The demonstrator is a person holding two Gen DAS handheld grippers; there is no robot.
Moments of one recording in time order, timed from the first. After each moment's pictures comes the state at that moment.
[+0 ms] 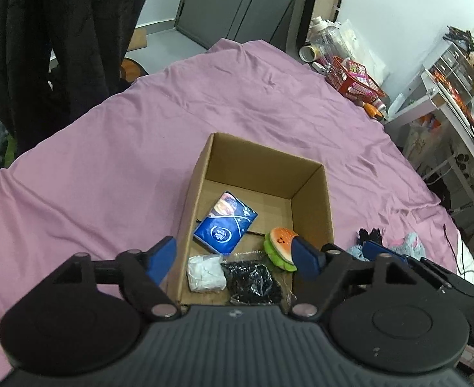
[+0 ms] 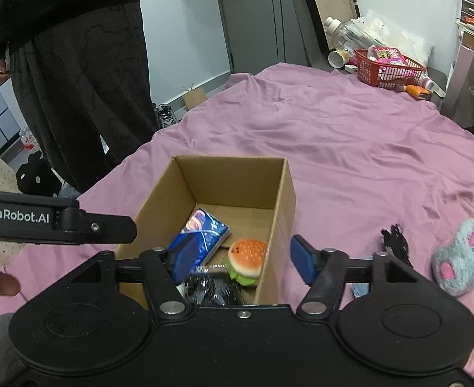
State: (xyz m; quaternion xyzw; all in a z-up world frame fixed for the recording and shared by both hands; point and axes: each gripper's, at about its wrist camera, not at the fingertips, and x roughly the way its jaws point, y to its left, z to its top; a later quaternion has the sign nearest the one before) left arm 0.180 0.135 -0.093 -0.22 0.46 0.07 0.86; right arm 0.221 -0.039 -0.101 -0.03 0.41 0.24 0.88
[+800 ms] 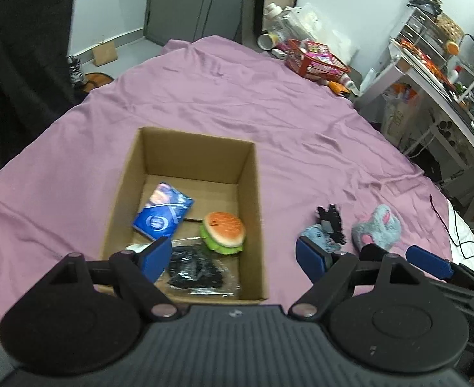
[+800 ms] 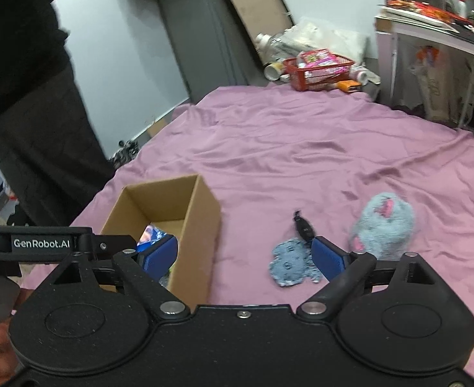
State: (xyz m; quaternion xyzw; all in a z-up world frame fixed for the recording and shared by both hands) left arm 0.189 0.047 -0.075 -0.17 0.46 0.04 0.87; right arm 0.210 -0.150 -0.078 0.05 0.39 0.17 0.90
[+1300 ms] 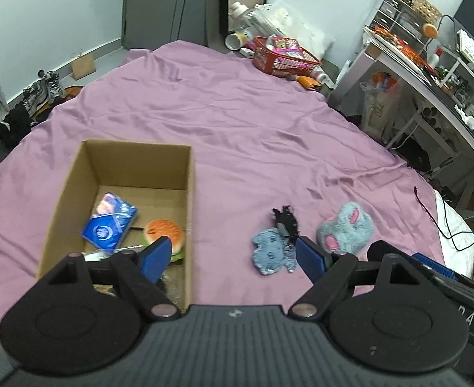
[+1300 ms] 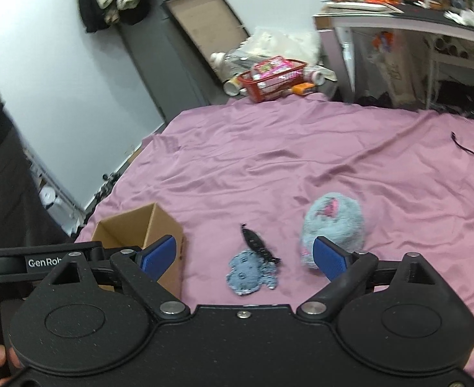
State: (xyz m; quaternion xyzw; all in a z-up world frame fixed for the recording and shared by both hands) left arm 0.211 -0.021 -0.070 -0.15 0.46 0.02 0.88; right arm 0.218 -0.223 -0.078 0.12 0.38 0.13 0.91
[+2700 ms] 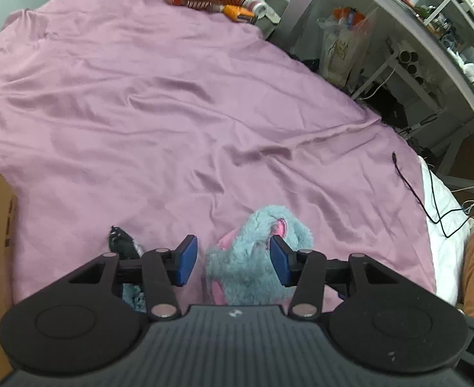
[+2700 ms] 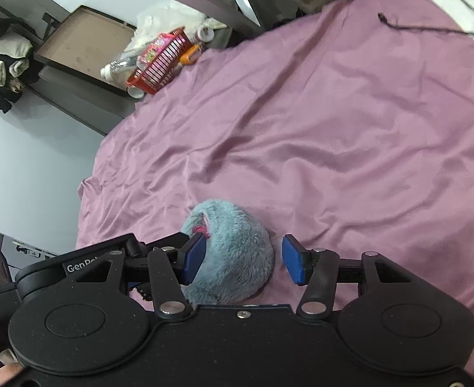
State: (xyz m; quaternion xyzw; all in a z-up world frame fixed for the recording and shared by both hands) left arm 0.353 -0.156 -0.166 -0.15 0.53 -0.07 0.83; right arm 0.316 -0.348 -0.190 0.32 0.46 0.06 0.82
